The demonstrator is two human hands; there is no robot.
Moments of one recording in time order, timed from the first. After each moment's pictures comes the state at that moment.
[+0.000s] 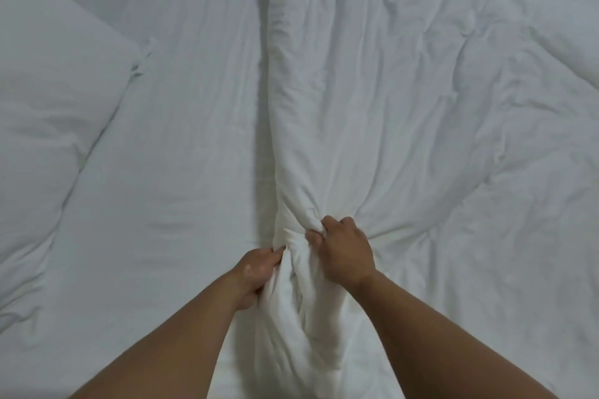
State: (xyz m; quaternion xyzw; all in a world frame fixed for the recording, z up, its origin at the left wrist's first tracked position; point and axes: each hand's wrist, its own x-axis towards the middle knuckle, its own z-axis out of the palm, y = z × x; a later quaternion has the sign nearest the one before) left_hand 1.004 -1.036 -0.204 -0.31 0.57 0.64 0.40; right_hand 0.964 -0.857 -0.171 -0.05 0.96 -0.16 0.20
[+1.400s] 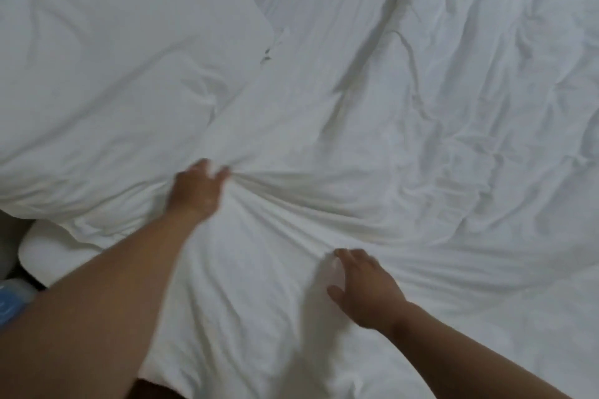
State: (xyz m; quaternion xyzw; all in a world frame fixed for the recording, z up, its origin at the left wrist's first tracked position) left_hand 1.020 -1.292 -0.190 -0.36 0.90 0.24 0.04; right_hand 1.008 -0.961 -0.177 -0.23 0.91 -0.06 0.33
